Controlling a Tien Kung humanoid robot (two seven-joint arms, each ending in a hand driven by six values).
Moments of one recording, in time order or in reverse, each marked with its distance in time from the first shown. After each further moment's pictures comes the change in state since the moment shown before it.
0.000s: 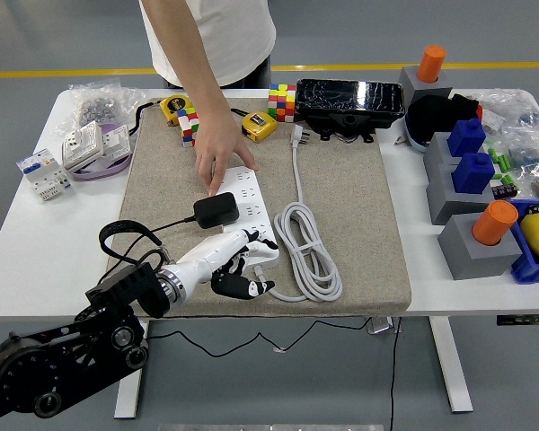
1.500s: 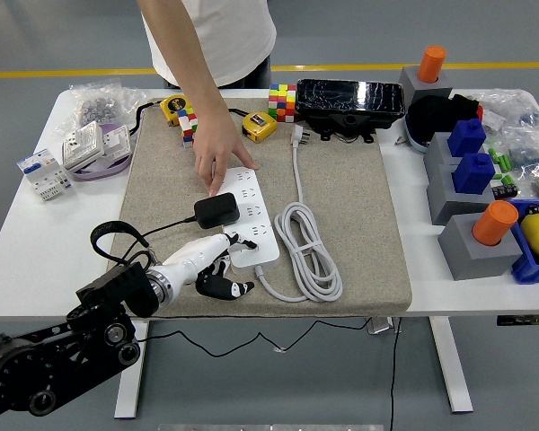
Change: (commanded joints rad) left arm 0.013 0.011 -0.034 0.019 -0.062 -0.038 0.016; right arm -0.003 0.003 0.010 0.001 -0.004 0.001 0.001
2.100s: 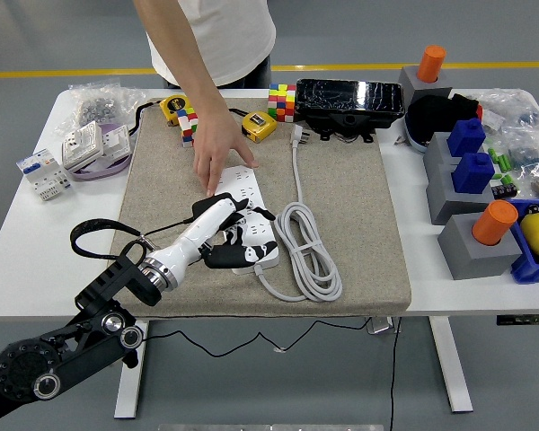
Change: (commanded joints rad) left arm 0.025 -0.027 -0.036 0.037 -0.205 0.202 -0.334; right arm 0.001 0.000 -0.005 0.001 0.000 -0.001 -0.001
